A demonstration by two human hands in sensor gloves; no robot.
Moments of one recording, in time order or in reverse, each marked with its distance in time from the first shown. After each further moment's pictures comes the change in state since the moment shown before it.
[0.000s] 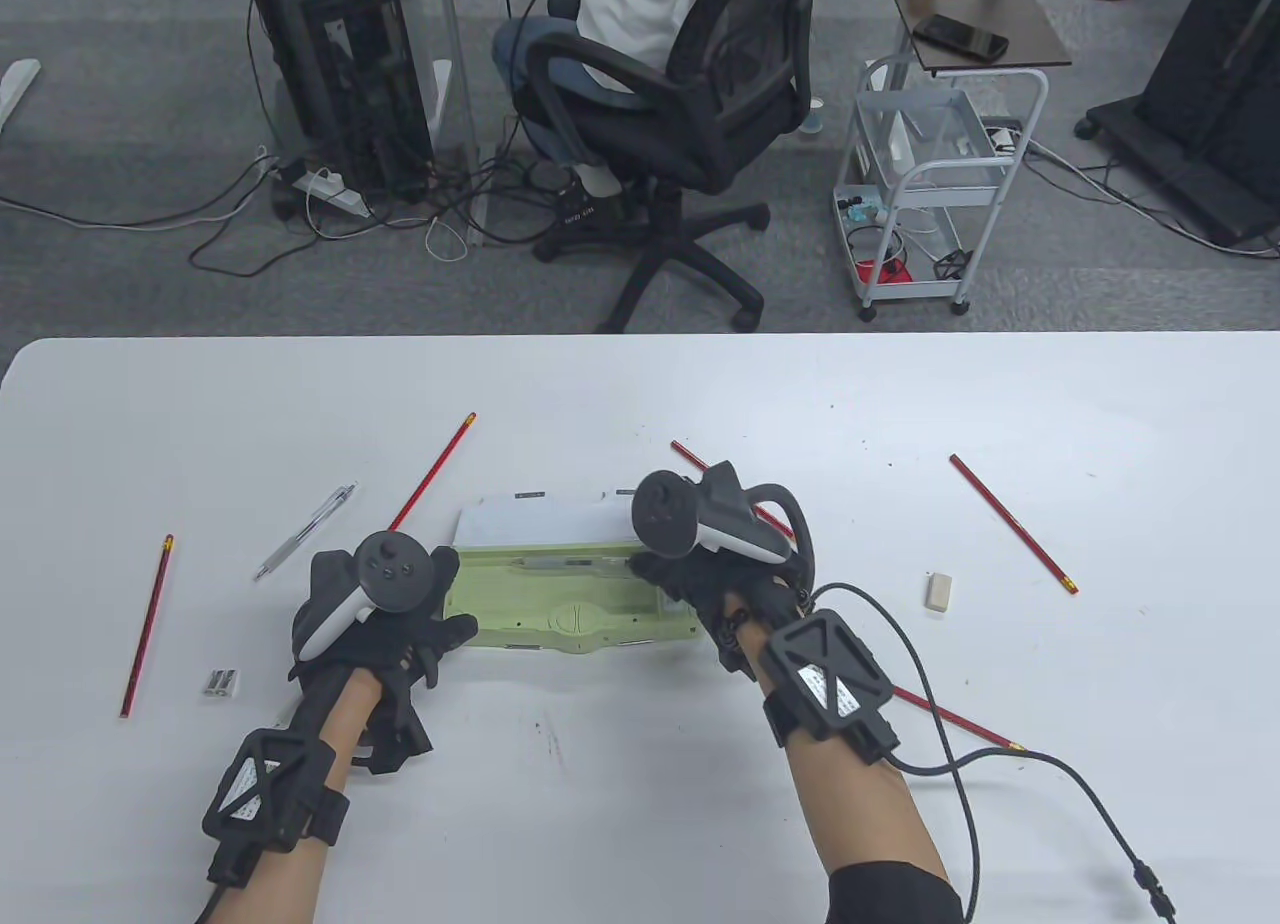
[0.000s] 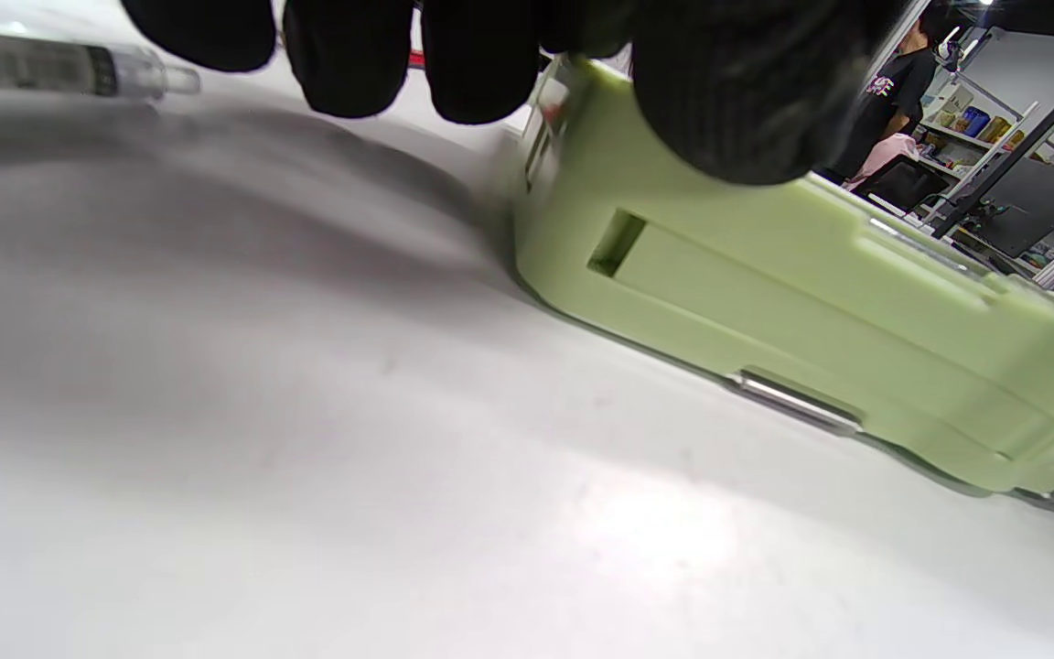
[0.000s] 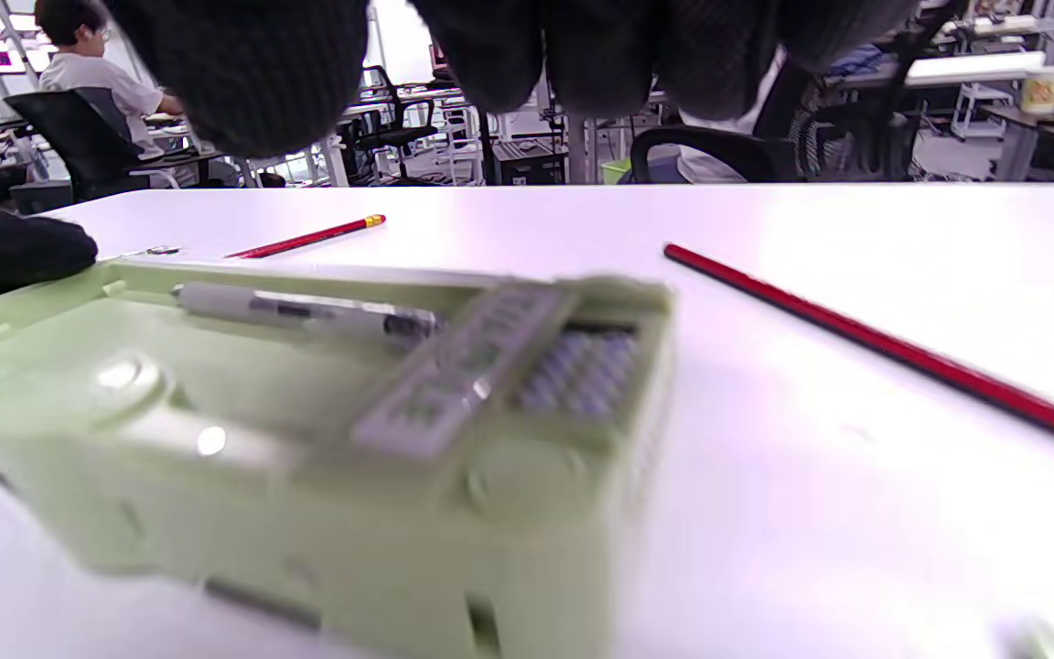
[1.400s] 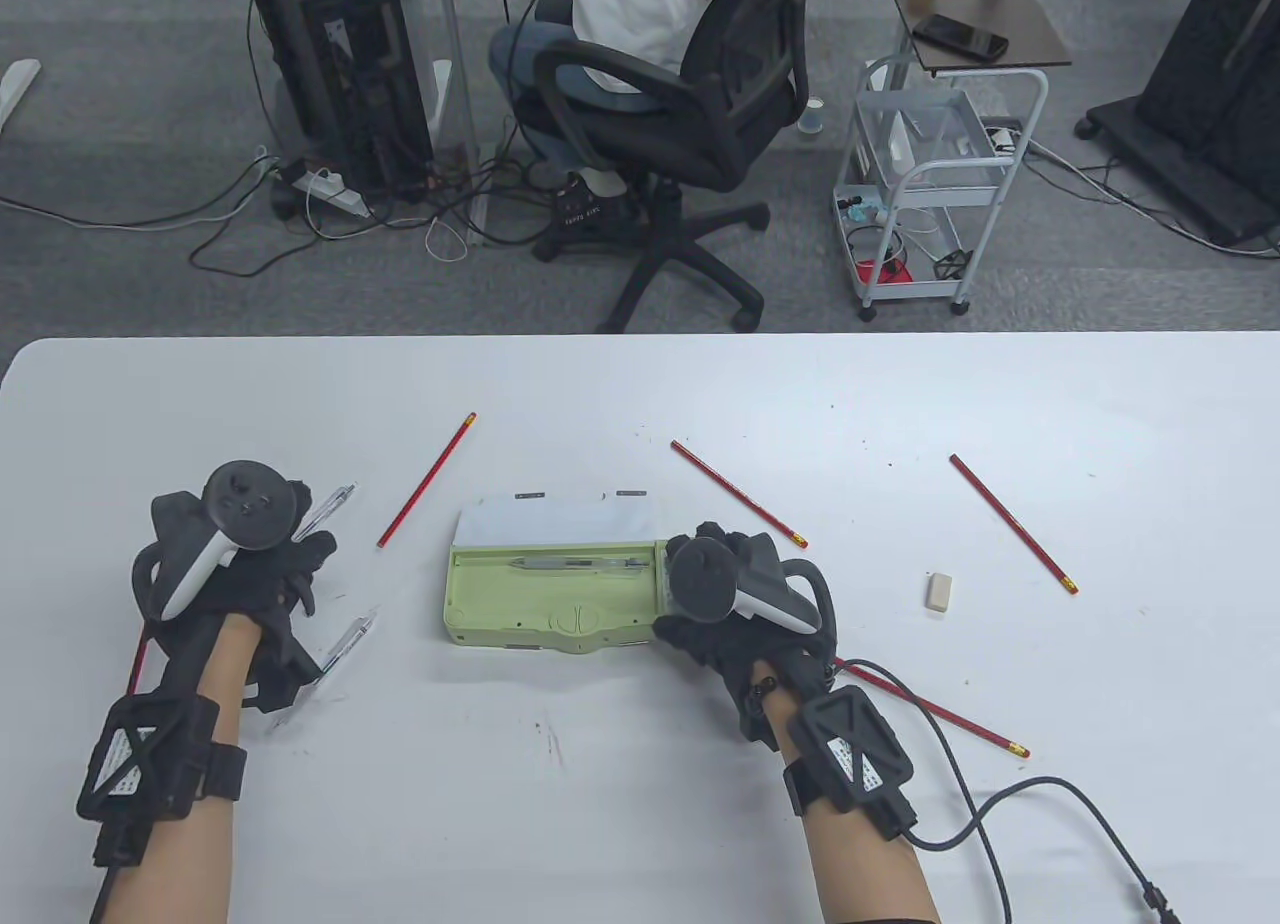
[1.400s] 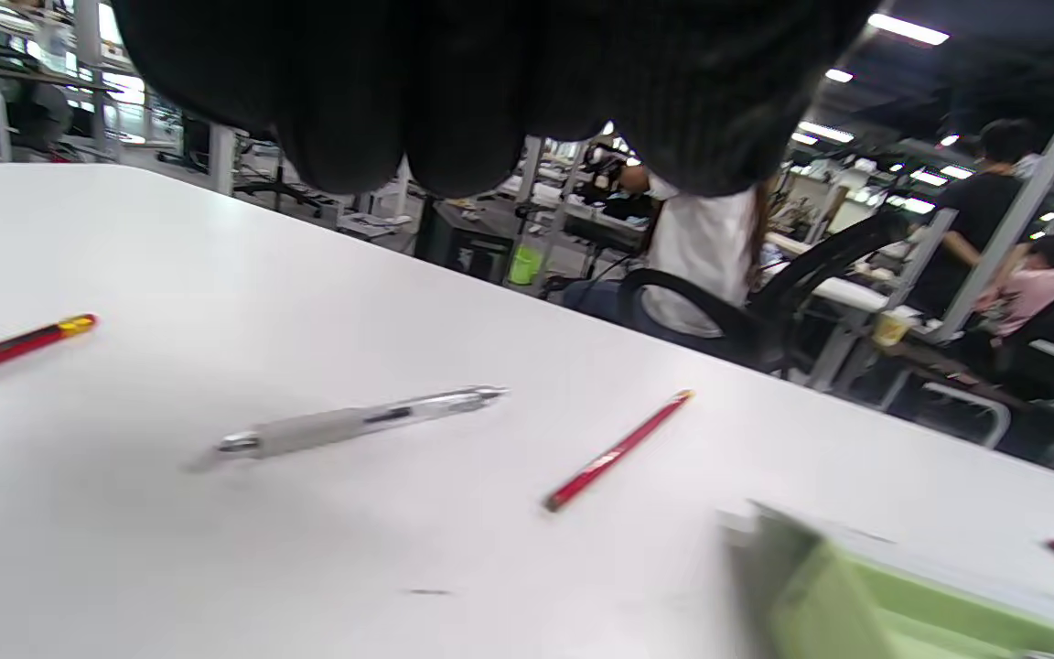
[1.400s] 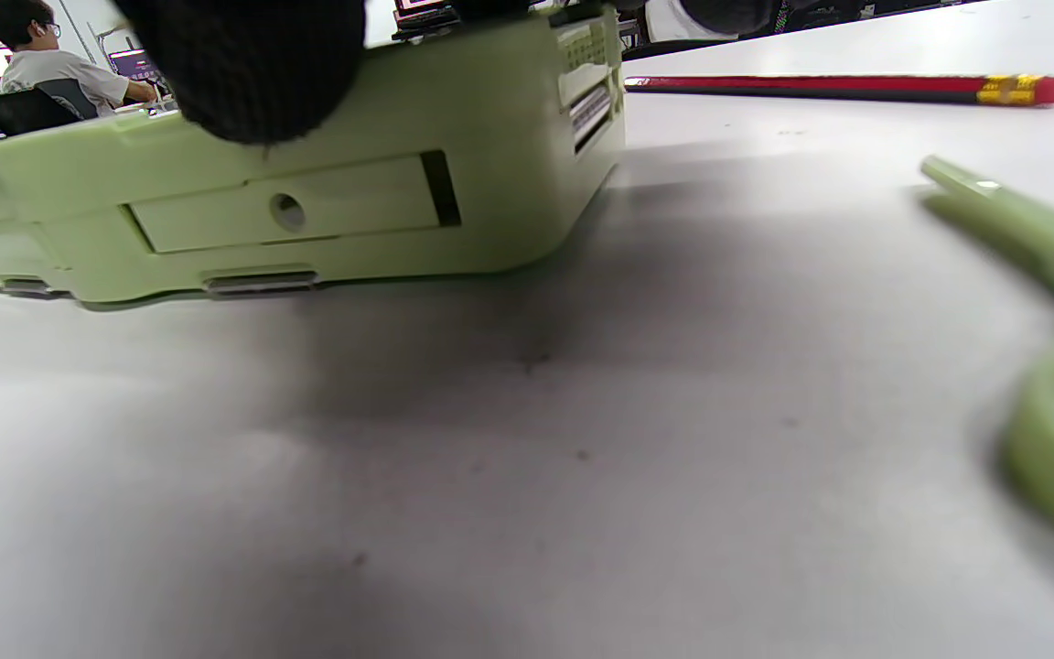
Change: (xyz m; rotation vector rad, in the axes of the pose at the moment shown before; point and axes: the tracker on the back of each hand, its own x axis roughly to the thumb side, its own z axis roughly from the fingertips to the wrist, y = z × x) left_hand -0.053 0.117 0.033 0.277 0.247 -0.101; right_hand -0.018 0.059 0.020 0.057 0.028 -0.078
